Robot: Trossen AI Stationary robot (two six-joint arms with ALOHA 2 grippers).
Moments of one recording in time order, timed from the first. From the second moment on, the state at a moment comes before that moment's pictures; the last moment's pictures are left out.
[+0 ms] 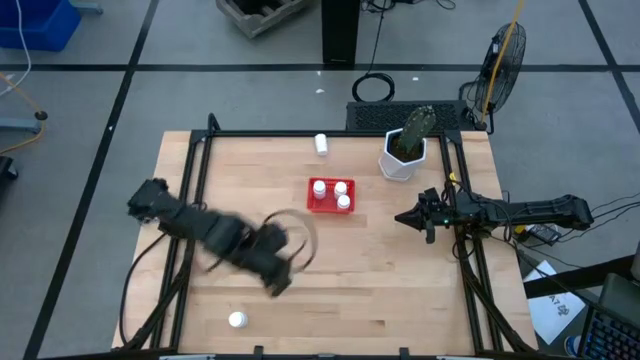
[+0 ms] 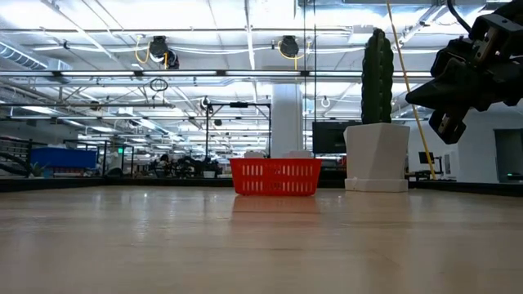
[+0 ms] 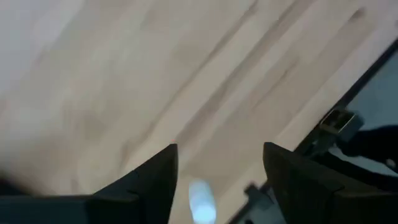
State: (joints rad) left arm -0.51 1.79 1.98 -1.56 -0.09 -1.26; right arm 0.01 0.22 0.02 0.04 0.00 0.67
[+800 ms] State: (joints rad) left arm -1.00 1.81 1.53 -1.16 -0.05 -2.36; right arm 0.01 0.22 0.02 0.04 0.00 0.67
